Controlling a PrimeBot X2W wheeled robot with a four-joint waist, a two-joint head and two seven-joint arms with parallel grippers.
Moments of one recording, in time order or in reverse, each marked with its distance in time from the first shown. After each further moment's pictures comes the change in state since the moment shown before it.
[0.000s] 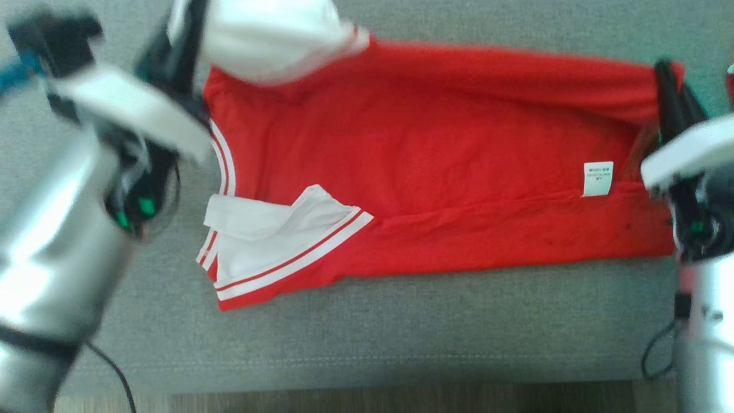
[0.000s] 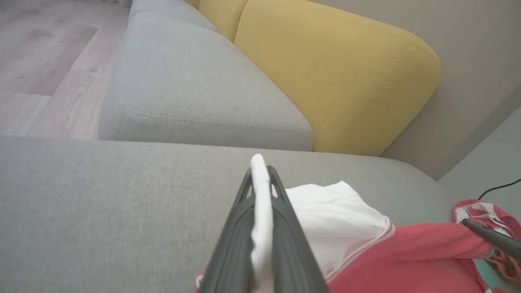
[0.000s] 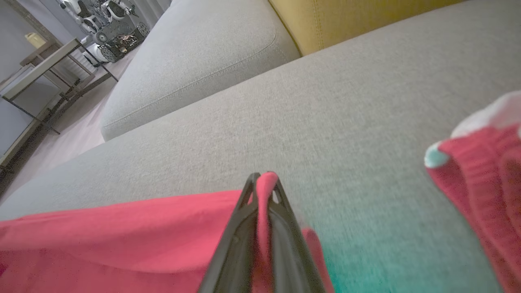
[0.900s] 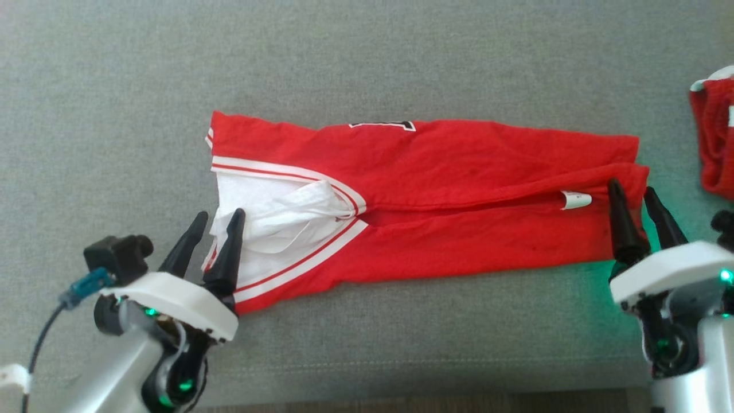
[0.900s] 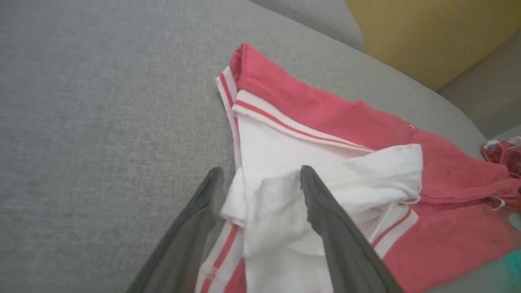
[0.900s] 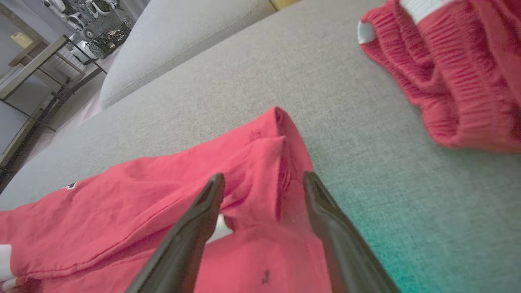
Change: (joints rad) left arm 0.572 0.052 0.030 -0.275 -0.010 0.255 -0.011; right arm 0.363 0.075 0.014 -0.160 0.005 0.000 -0.075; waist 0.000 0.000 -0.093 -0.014
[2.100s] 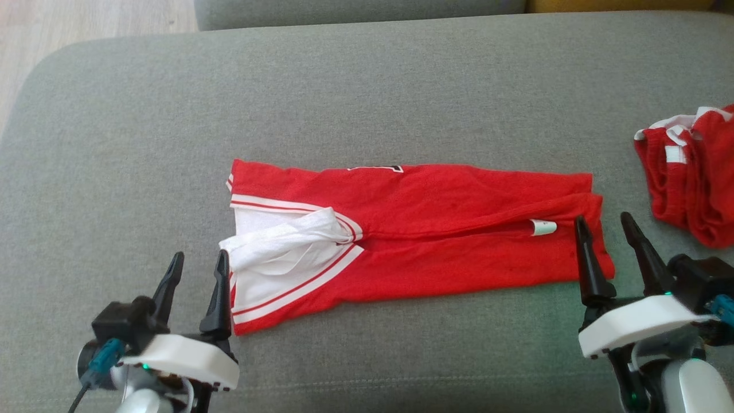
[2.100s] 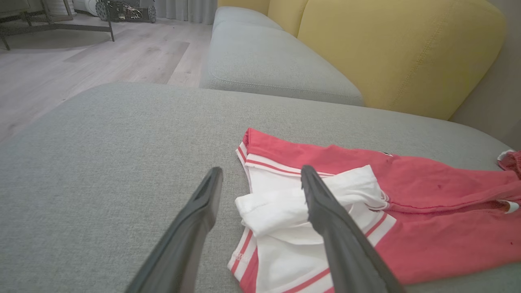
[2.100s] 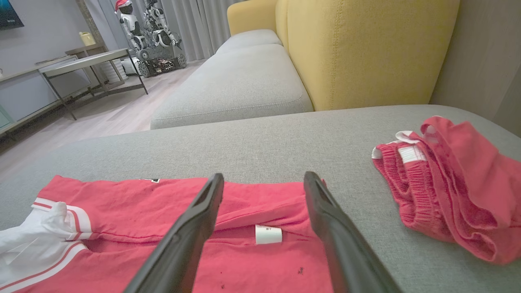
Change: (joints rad) left arm 0.274 -0.205 0.320 -0.036 0.498 -0.009 -0.003; right arm 0.174 0.003 0.122 -0.151 -0.264 0.000 -0.150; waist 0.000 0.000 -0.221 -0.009
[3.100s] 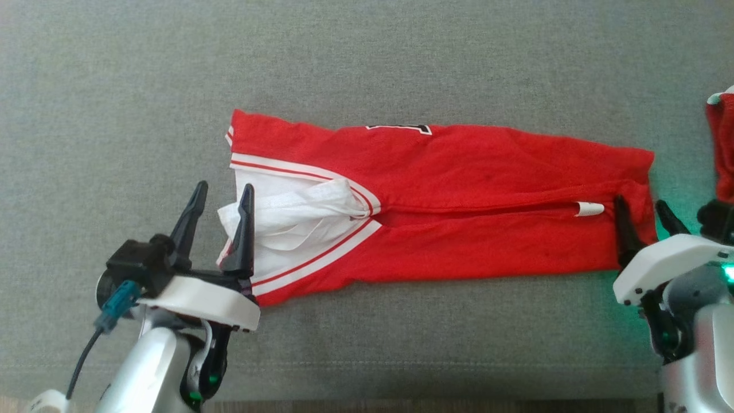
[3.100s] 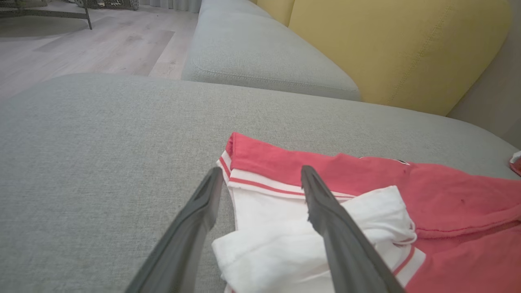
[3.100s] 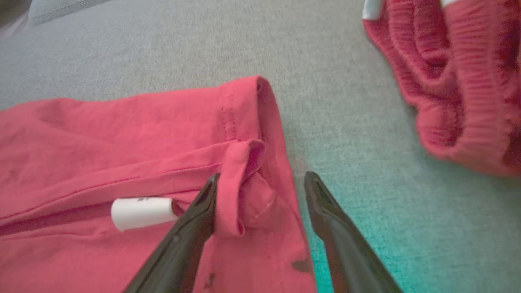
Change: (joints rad) left arm -0.180 -0.069 0.000 0.035 0.063 -0.093 0.000; right arm -0.238 -0.013 -0.187 0.287 -0.017 0.000 0.213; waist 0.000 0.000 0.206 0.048
